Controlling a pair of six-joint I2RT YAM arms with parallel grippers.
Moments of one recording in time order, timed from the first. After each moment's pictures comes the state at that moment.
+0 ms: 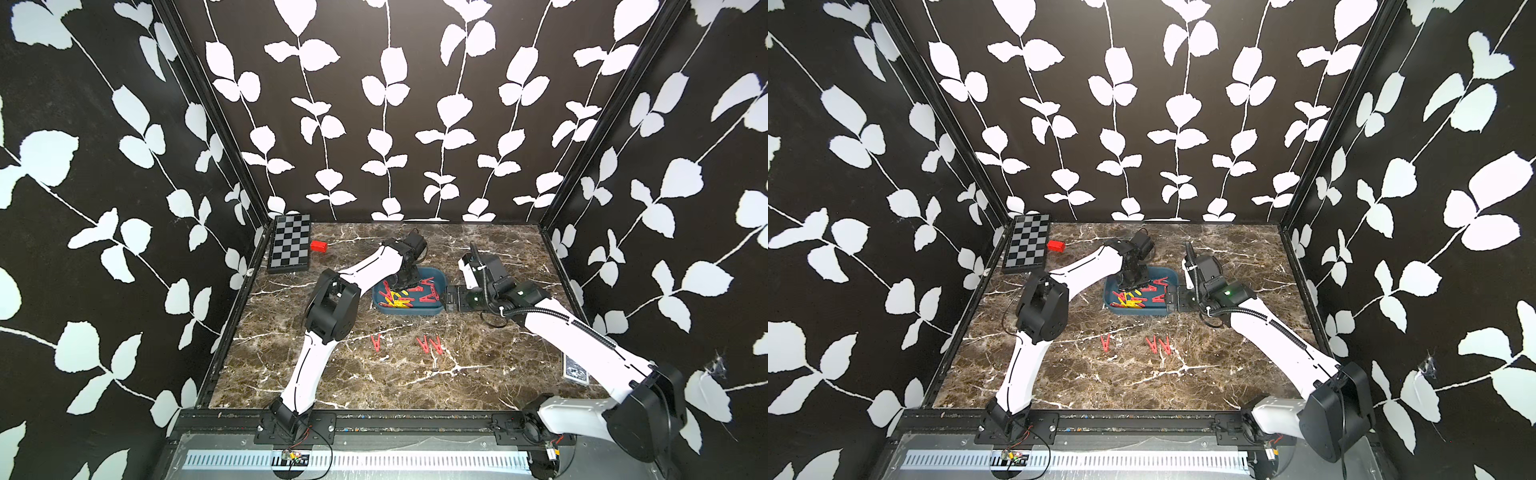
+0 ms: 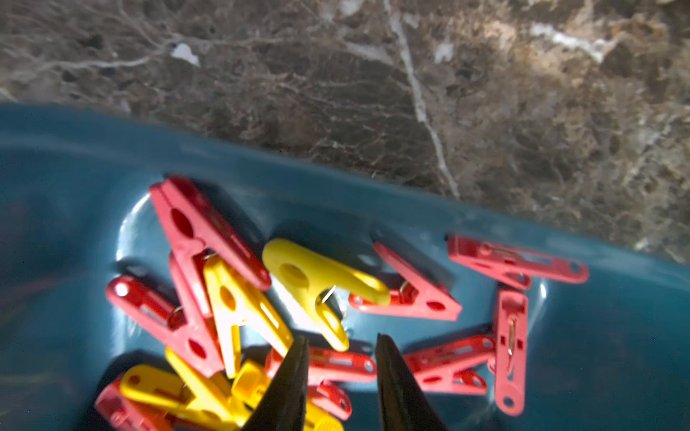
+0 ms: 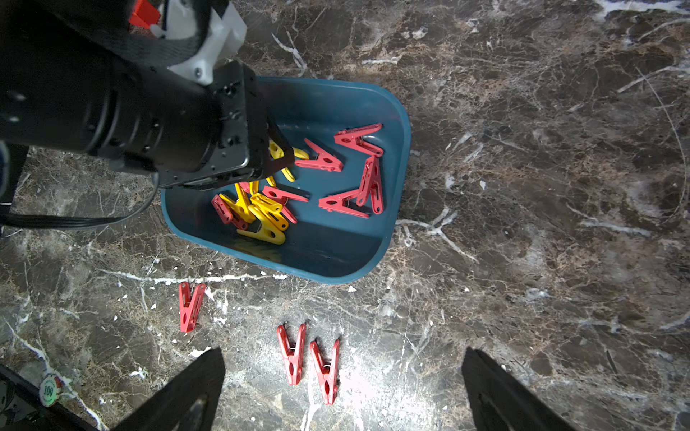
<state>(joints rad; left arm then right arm) -0.69 2.29 1.96 -0.99 -0.03 -0.89 0.56 1.28 1.05 -0.66 -0.04 0.39</state>
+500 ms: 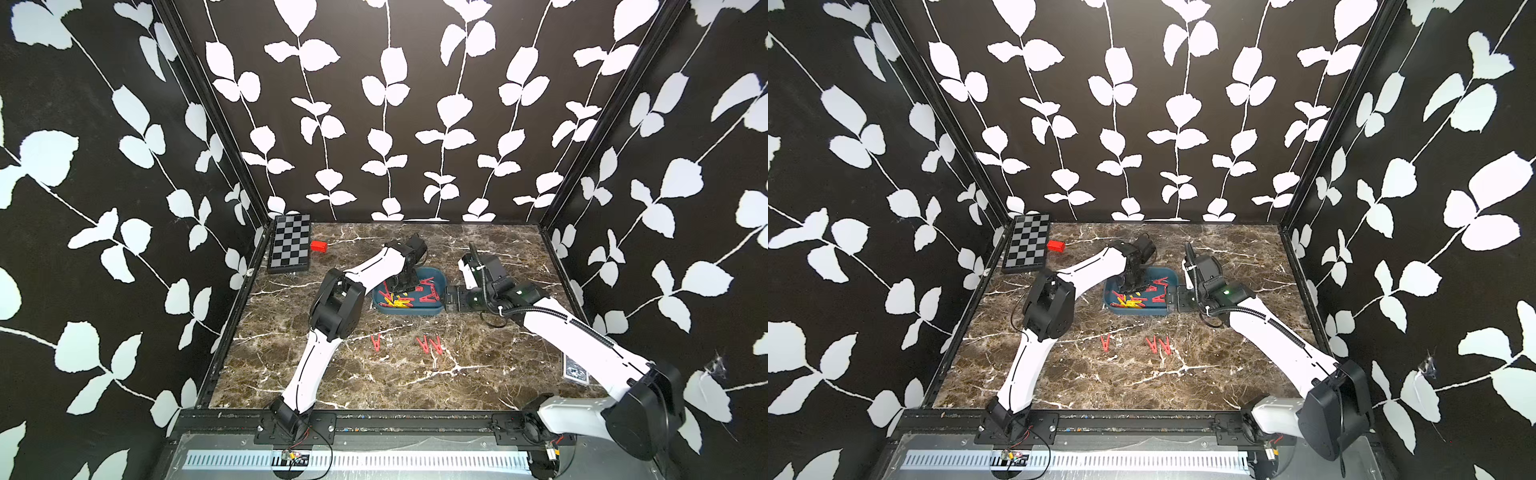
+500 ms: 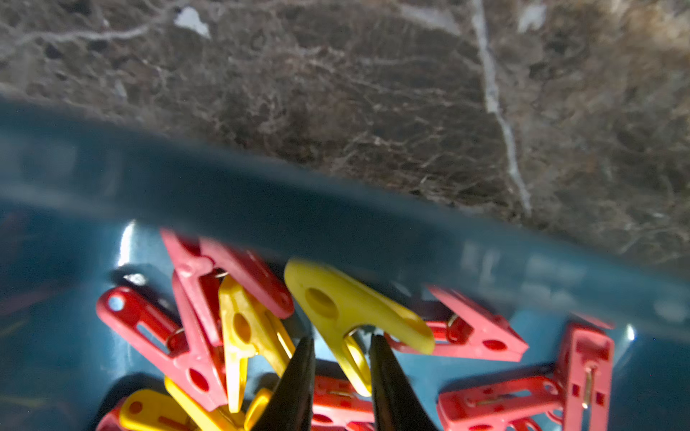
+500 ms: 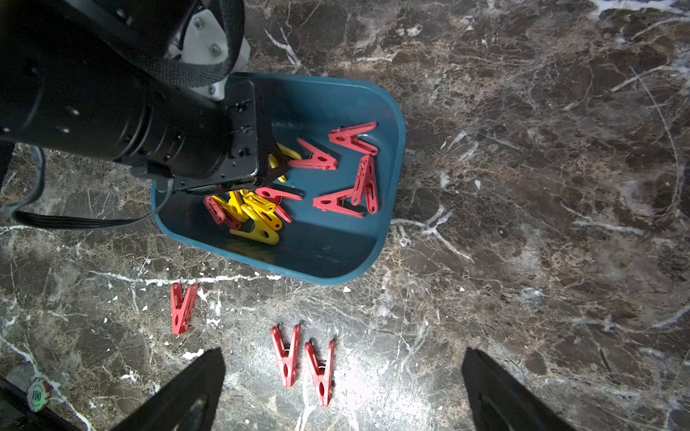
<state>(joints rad) -0.68 2.34 1.99 -1.04 -0.05 -0.89 0.55 1.29 1.05 -0.66 -0.02 0.38</state>
